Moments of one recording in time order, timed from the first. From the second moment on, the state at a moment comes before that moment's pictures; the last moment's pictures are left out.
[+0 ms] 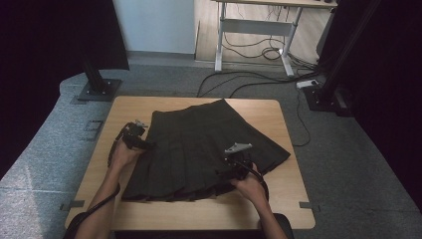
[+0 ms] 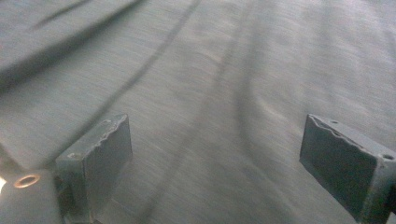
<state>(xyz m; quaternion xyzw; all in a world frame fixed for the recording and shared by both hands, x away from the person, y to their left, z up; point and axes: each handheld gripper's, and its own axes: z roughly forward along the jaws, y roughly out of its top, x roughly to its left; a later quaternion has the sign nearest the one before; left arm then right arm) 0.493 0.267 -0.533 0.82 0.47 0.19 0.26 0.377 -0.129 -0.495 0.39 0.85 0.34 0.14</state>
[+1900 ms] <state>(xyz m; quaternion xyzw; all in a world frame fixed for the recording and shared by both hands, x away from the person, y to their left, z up) 0.529 0.273 -0.539 0.80 0.52 0.16 0.27 0.300 0.100 -0.529 0.11 0.94 0.31 0.04</state>
